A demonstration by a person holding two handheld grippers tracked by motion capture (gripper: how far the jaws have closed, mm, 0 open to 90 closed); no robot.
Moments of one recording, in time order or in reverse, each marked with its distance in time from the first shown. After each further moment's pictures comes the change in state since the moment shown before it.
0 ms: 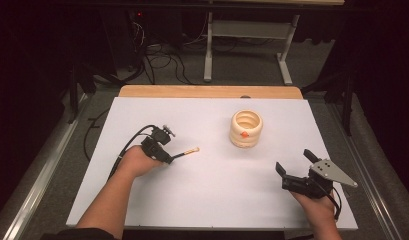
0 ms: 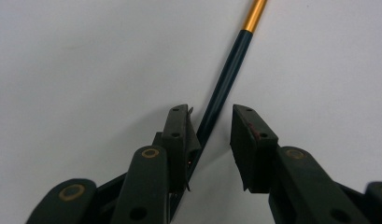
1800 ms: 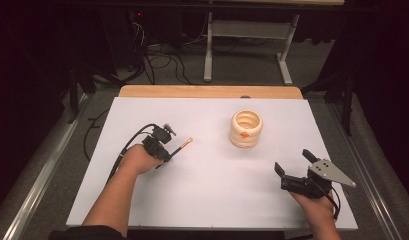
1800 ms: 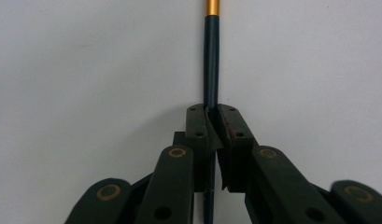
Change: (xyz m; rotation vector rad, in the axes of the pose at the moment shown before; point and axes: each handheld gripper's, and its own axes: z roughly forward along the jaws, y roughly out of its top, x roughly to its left) left arm 0.003 0.004 0.002 0.027 0.016 -0.039; right arm 0.002 0.000 0.001 0.006 0.002 -0.007
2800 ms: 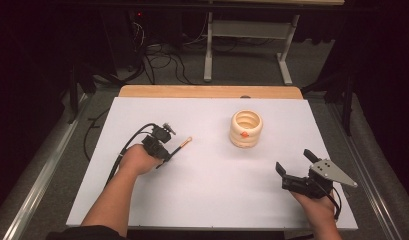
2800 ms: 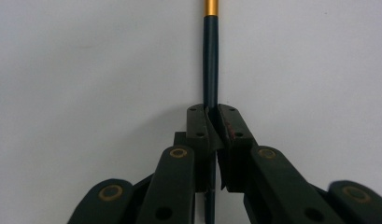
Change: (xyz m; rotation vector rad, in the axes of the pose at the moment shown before) left arm 0.000 0.001 -0.002 -0.018 -0.003 -0.011; right arm -0.002 0.000 -0.001 -0.002 -0.007 0.009
